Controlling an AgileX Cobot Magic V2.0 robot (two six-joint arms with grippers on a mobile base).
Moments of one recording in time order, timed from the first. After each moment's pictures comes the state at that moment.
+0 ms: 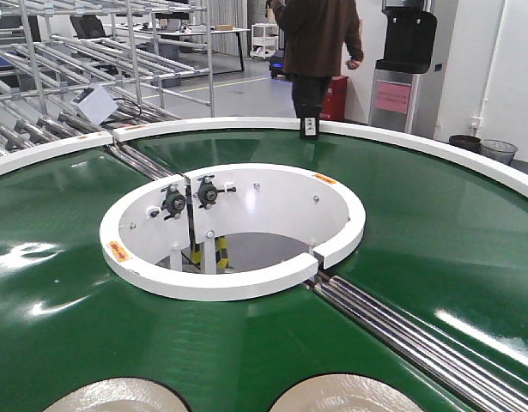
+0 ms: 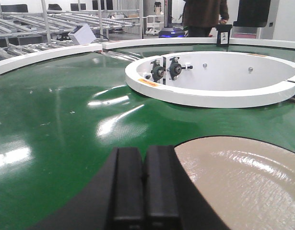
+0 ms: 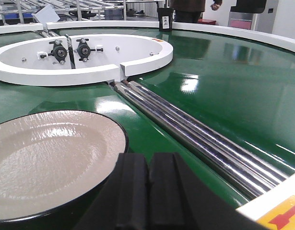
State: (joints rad) left arm 0.05 -0.01 0.03 -0.06 0.11 0.02; right arm 0.15 -0.01 0.03 -0.09 0.19 0.10
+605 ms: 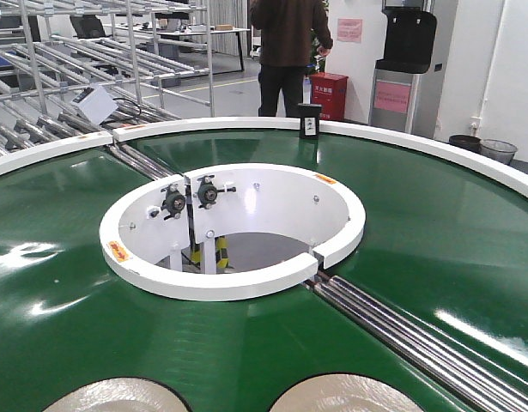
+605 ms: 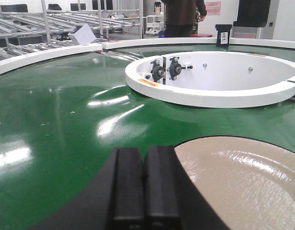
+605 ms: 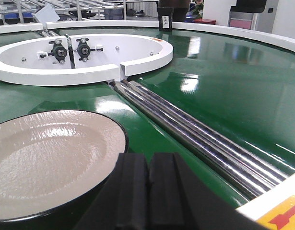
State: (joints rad) left arm 0.05 -0.01 0.03 -0.06 0.11 0.02; right arm 0.15 -0.01 0.03 -0.09 0.19 0.10
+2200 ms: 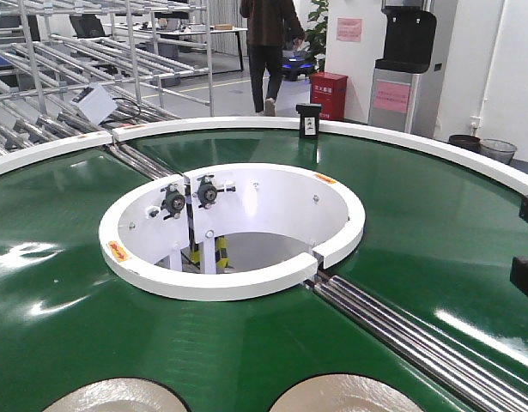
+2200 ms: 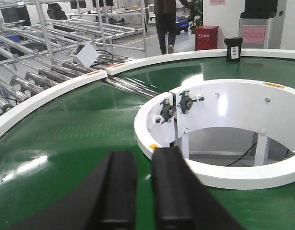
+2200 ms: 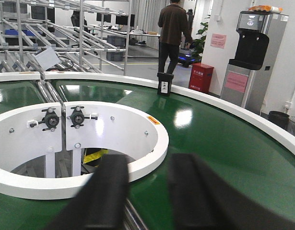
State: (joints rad) left arm 0.05 0.89 -0.85 -0.07 0.13 0.11; right arm 0.15 0.92 -0.83 -0.03 0.02 -0.06
